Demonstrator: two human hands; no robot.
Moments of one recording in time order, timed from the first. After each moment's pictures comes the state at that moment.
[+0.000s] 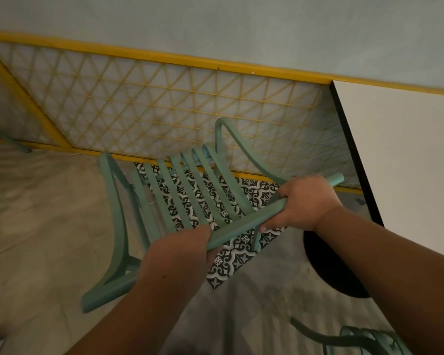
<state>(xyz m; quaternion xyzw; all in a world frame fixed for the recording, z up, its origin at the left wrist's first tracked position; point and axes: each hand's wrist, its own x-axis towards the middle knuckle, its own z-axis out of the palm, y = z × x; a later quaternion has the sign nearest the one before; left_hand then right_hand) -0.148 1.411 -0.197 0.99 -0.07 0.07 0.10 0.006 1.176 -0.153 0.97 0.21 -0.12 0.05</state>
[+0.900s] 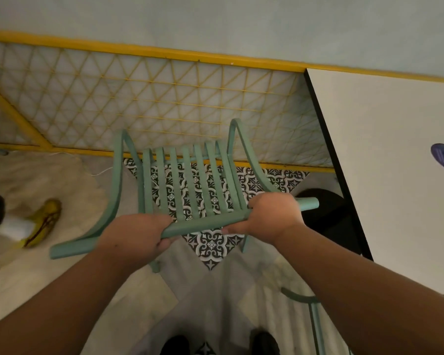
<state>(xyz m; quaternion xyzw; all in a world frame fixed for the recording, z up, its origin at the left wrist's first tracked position) -0.152 1.485 -0.163 0.99 -0.09 -0.12 0.01 -0.086 1.217 -0.145 0.98 0.12 -0.17 0.04</state>
